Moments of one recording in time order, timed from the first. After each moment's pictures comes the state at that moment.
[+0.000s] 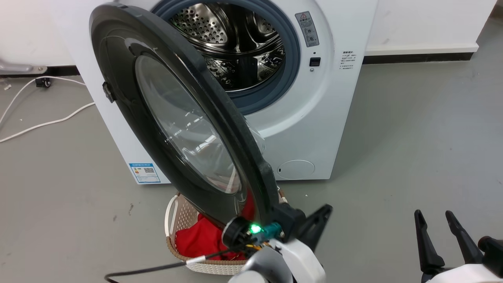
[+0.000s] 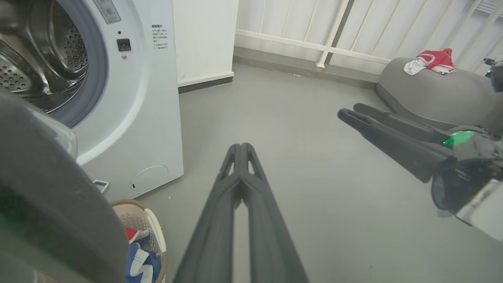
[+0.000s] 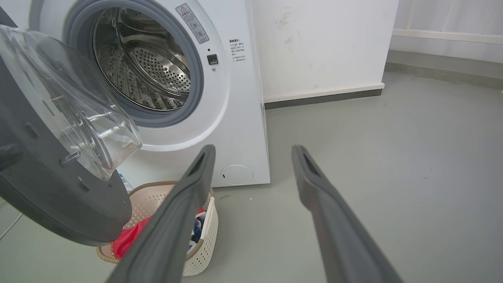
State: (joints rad) left arm -0.30 0.05 -0.82 0.15 -0.46 0.09 0.06; right arm 0.18 -0.05 -0.12 -0.12 0.20 0.13 0.02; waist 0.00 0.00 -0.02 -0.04
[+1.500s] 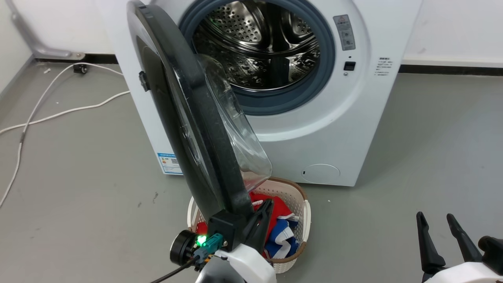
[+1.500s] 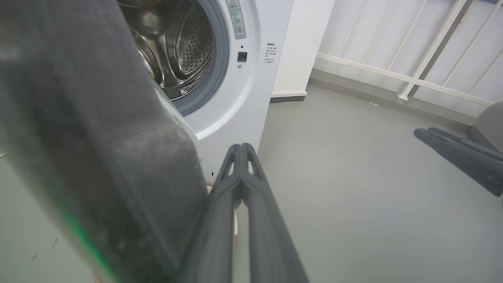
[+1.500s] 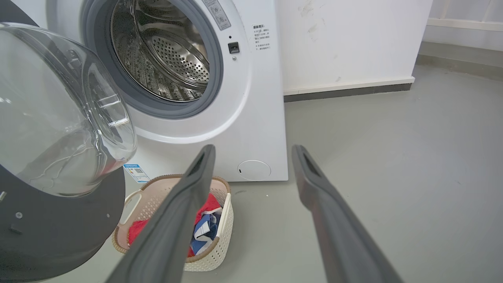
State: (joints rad) left arm -0.21 0.21 -0.73 0.02 -0.49 0.28 -0.01; right arm 0.15 -0.05 -0.14 -0.04 0.21 0.13 0.01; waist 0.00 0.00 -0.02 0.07
